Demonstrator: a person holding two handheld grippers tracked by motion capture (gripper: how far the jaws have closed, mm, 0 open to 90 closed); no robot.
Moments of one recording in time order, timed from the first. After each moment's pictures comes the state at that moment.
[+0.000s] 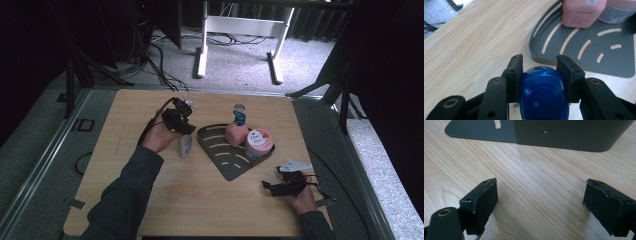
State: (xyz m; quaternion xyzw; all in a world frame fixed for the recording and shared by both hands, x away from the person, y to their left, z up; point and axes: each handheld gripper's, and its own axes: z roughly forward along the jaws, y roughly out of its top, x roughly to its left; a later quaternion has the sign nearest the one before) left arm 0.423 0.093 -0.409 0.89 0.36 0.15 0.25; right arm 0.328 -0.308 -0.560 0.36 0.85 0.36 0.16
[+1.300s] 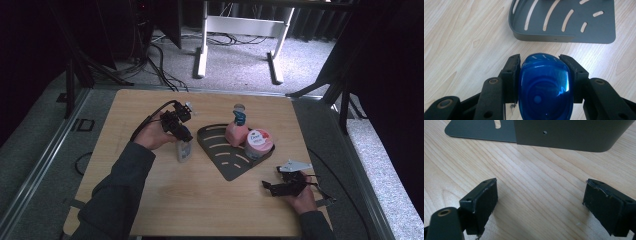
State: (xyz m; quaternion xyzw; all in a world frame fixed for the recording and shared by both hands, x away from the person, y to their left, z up) left arm 0.422 0.098 -0.410 0.93 0.31 0.08 0.20; right arm 0.328 -0.308 -0.560 0.36 0.85 0.36 0.16
